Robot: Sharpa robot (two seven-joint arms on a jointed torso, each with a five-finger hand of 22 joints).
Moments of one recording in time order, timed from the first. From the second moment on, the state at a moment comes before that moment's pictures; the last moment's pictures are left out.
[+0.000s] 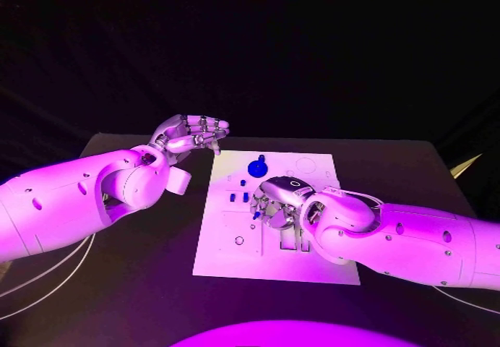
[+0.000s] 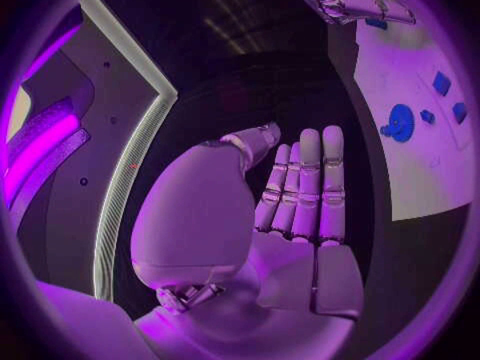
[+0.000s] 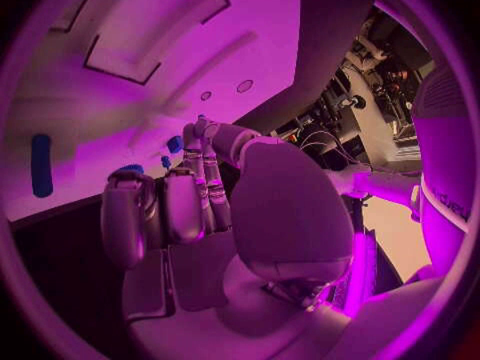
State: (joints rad) left arm 1.21 -0.85 -0.02 1.48 -0.14 -0.20 0.35; left_hand 1.43 -0.21 0.58 0.06 0.09 0.85 0.21 0.27 0.28 0.83 0.16 0.46 0.14 0.93 0.08 1.02 0.43 0.18 0.88 0.17 0.81 0.86; right arm 1.14 -0.69 -0.16 1.67 -1.57 -0.35 -0.30; right_hand 1.35 -0.17 0.67 -0.03 0.10 1.09 0.12 0.28 0.38 1.28 0.05 0.15 0.15 1.46 -0.03 1.33 1.13 0.05 1.47 0.08 1.43 1.31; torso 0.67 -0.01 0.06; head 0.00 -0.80
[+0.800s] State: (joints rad) left arm 1.21 -0.85 -0.02 1.48 -0.14 -0.20 0.35; left_hand 1.43 -0.21 0.58 0.06 0.09 0.85 0.21 0.27 0.28 0.82 0.16 0.46 0.14 0.93 0.08 1.02 0.43 0.18 0.88 0.17 0.81 0.86; right arm 1.12 -0.67 -0.16 1.66 -1.59 -0.33 -0.30; right_hand 1.35 -0.17 0.67 -0.03 0.10 1.09 0.12 0.28 0.40 1.28 0.05 0.14 0.15 1.46 -0.03 1.33 1.13 0.05 1.47 0.08 1.43 1.31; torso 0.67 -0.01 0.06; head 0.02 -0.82
